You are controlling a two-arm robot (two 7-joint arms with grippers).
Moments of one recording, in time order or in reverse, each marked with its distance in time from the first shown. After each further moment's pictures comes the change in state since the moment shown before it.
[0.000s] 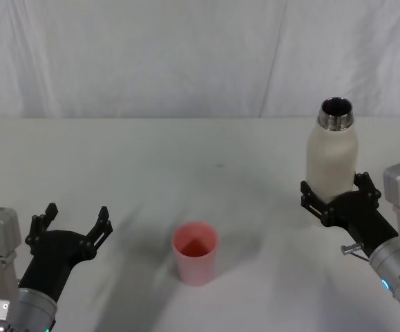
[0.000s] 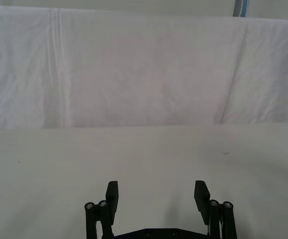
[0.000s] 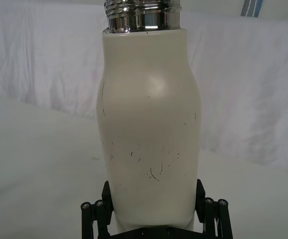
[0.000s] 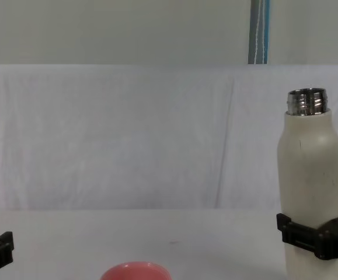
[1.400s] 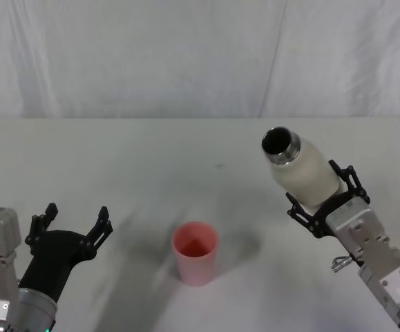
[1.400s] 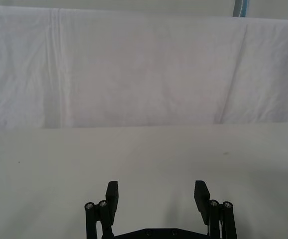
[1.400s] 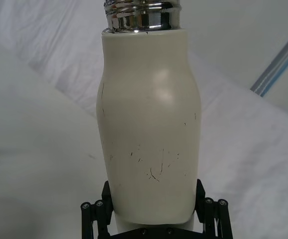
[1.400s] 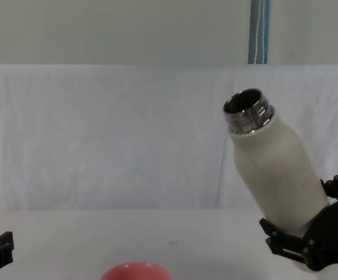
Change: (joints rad) left arm 0.000 0.000 0.000 0.000 0.000 0.000 0.000; right arm -0.052 0.047 -0.077 -0.078 -0.414 -0.116 -0.105
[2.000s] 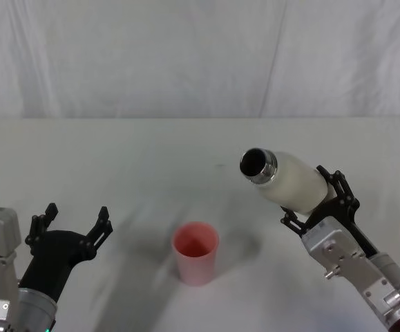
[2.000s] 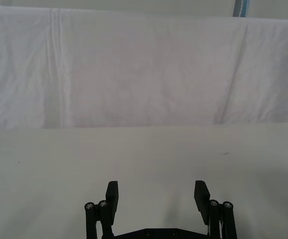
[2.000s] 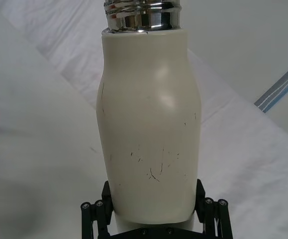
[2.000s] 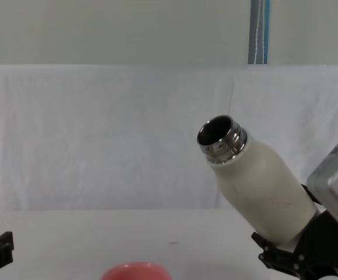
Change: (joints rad) left arm 0.000 0.000 0.000 0.000 0.000 0.000 0.000; right arm 0.016 0.011 -0.043 0.042 -0.146 -0.028 -0.058
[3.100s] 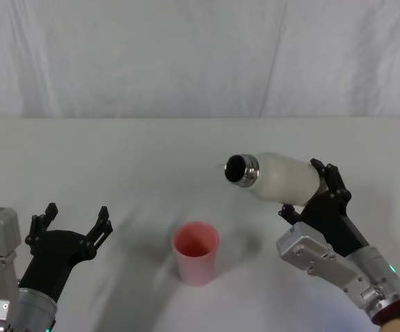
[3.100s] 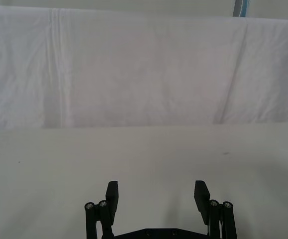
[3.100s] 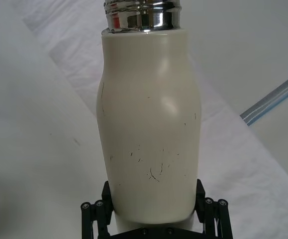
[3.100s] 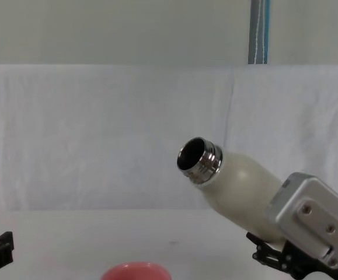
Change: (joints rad) left arm 0.000 0.000 0.000 0.000 0.000 0.000 0.000; right arm 0.073 -0.018 -0.052 0.104 -0.180 0.007 -0.134
